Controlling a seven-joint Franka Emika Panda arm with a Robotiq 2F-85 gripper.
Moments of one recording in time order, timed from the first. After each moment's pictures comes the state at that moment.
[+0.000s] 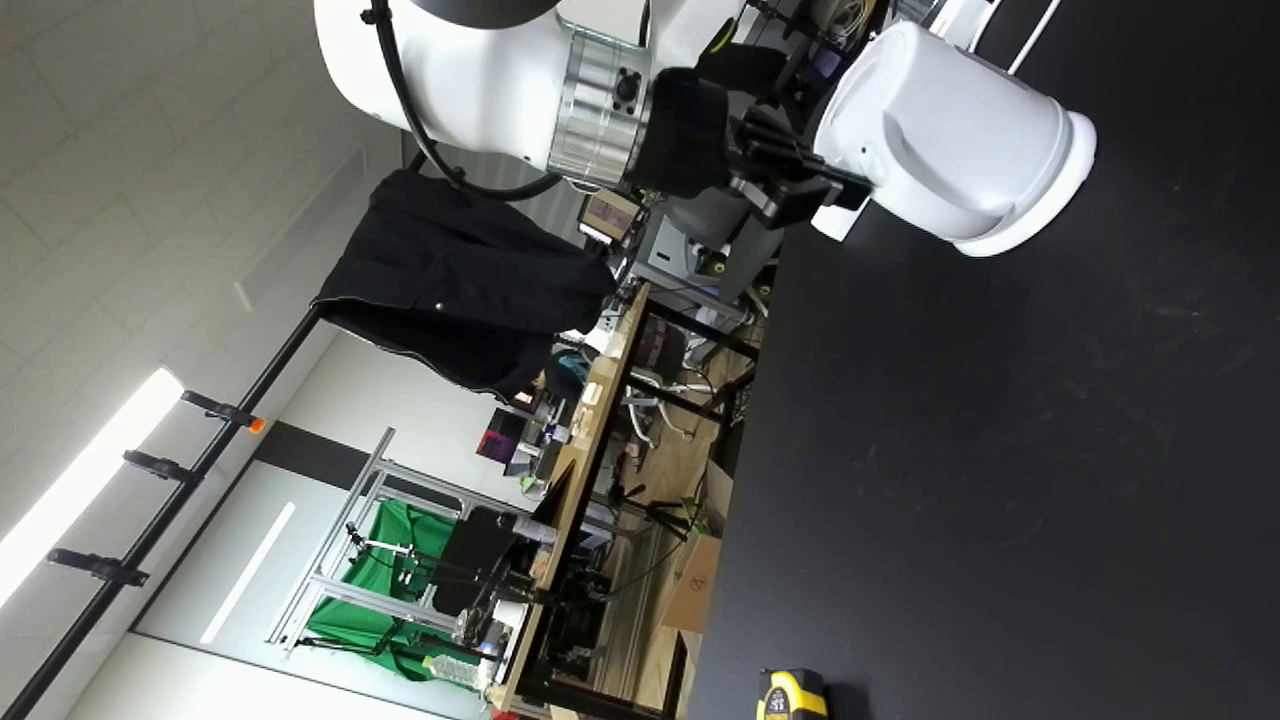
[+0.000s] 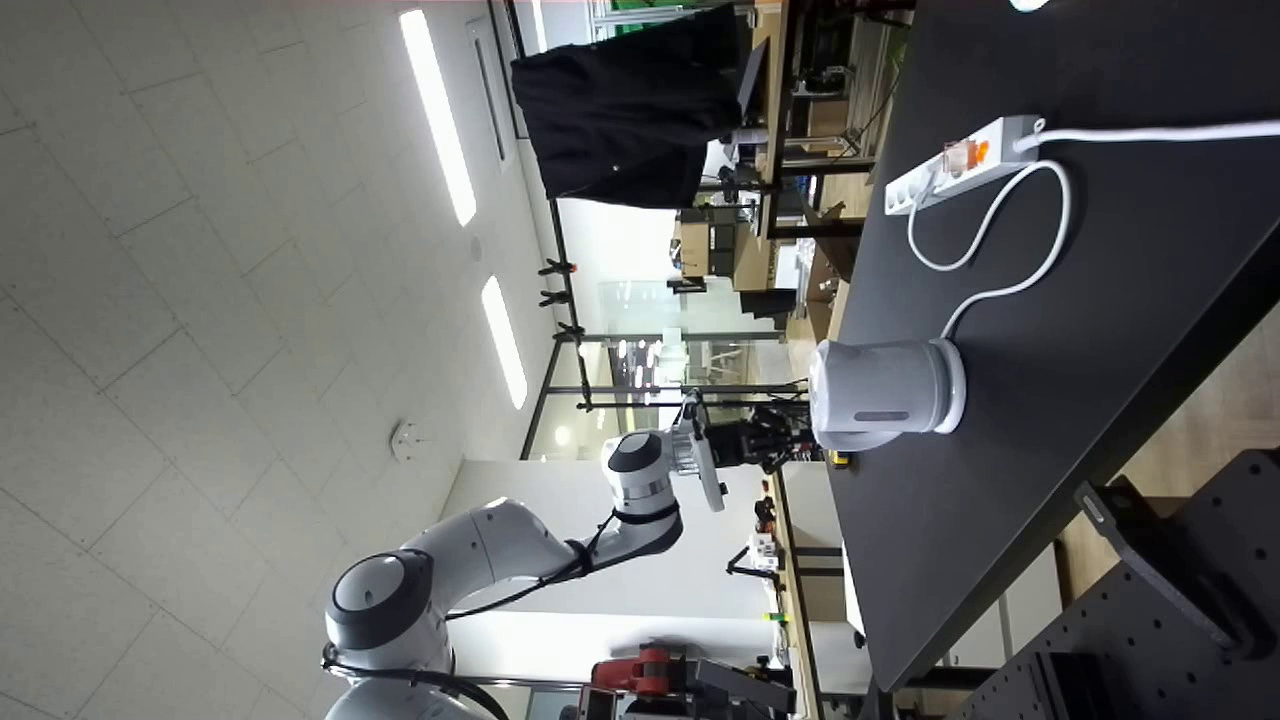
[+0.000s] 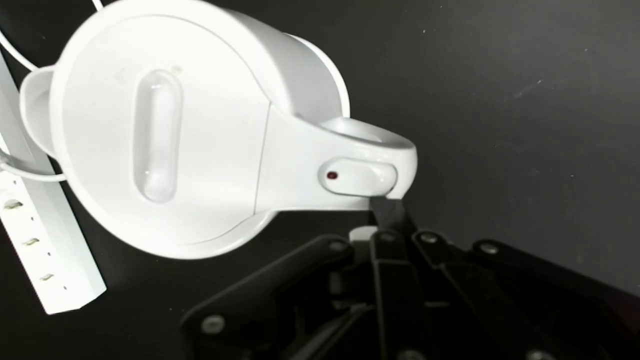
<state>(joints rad) 0.20 0.34 0.07 -2.15 -0.34 2.40 0.21</state>
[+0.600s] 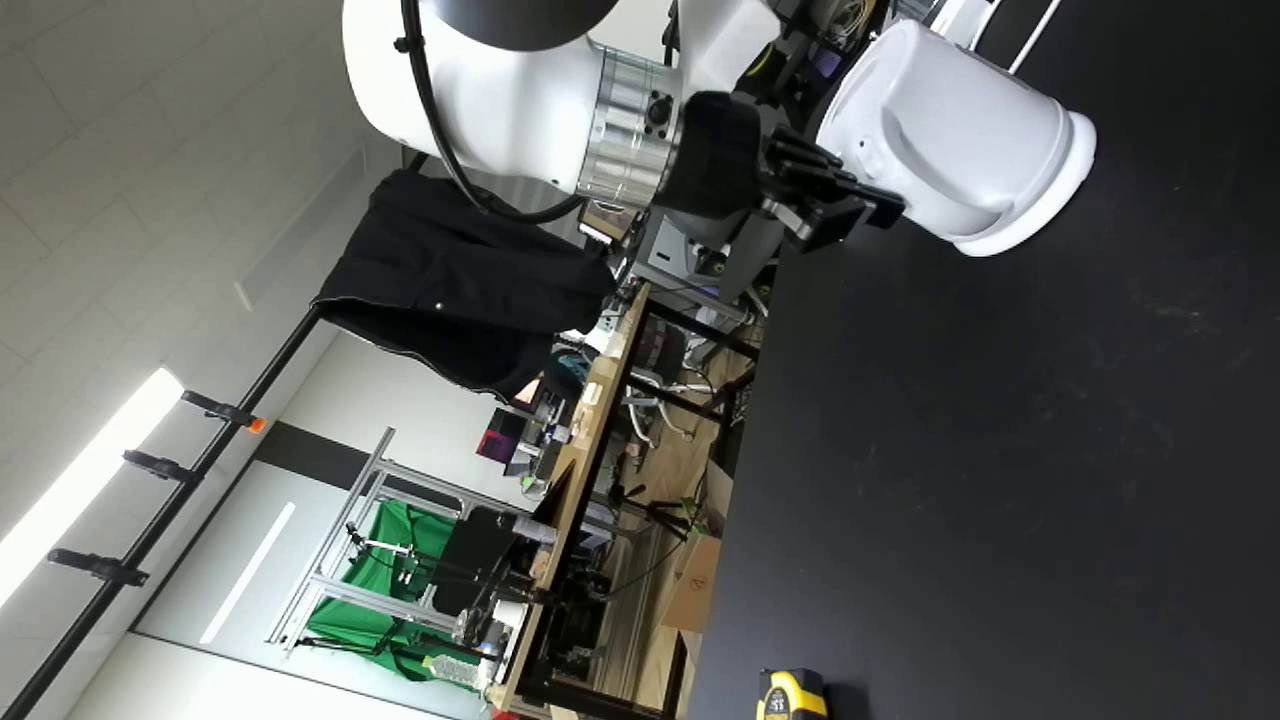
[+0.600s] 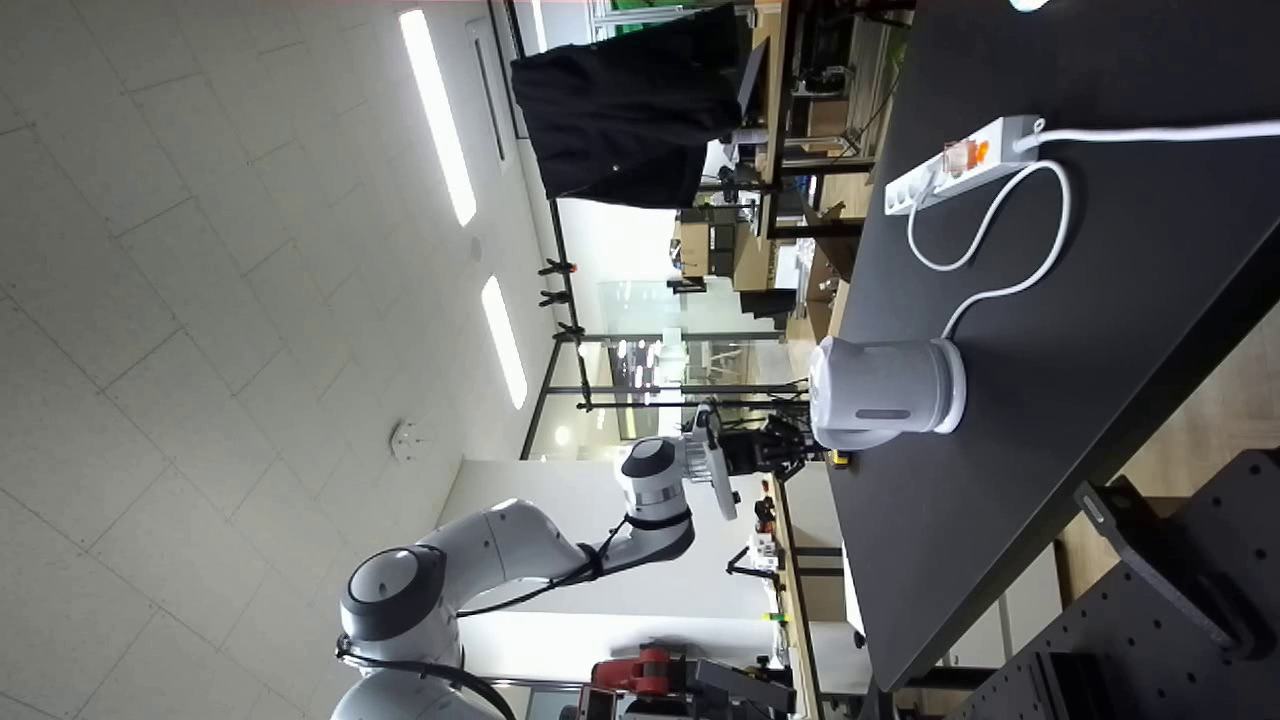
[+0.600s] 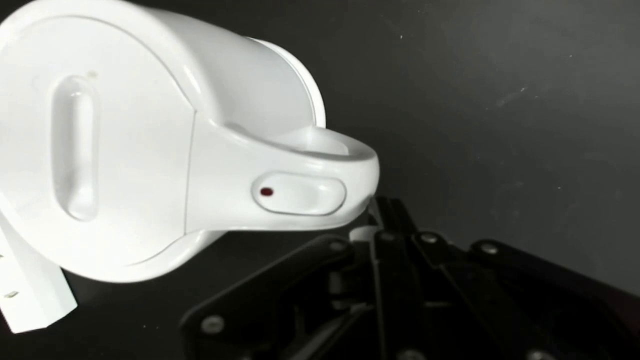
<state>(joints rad) 0.23 0.38 0.06 -2.15 -0.34 2.43 0.24</state>
